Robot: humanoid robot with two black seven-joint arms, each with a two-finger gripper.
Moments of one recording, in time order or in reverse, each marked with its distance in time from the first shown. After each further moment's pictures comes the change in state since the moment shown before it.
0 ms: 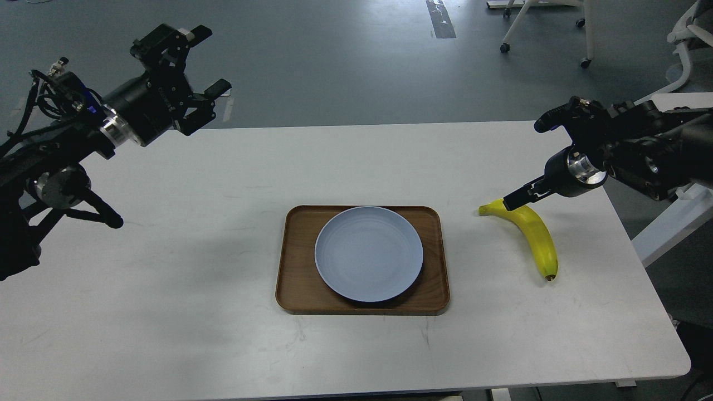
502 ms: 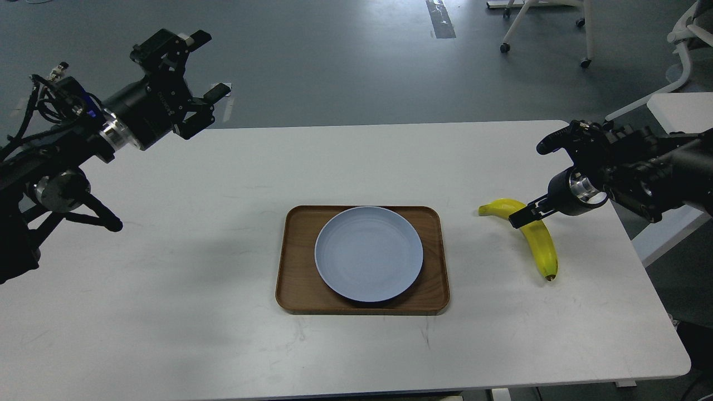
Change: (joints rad) left arm 0.009 0.002 -0.004 -0.001 0.002 0.000 0.000; right arm -0.101 0.024 -0.001 -0.035 0.005 -0.056 0.000
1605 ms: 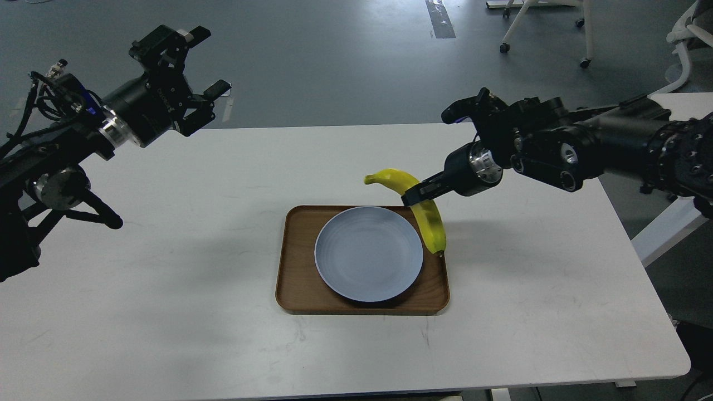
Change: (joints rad) left arm -0.006 0.002 -0.005 0.000 -0.002 0.000 0.002; right arm 0.194 0.205 0.117 0.179 0.239 0.032 0.000
